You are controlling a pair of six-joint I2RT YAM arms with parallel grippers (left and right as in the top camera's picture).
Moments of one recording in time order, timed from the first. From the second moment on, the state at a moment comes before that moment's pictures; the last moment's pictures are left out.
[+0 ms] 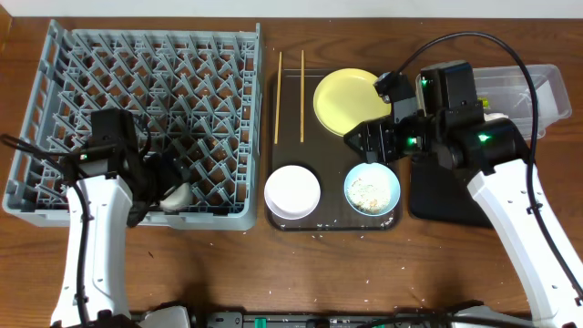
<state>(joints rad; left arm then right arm) 0.21 1.35 1.08 -1.12 0.07 -0.52 0.30 1.42 1.33 -0.86 -0.48 0.11</state>
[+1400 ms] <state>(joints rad) 0.21 1.06 1.18 -1.13 0.53 -0.12 0.54 1.60 1.18 -0.88 -0.11 0.47</state>
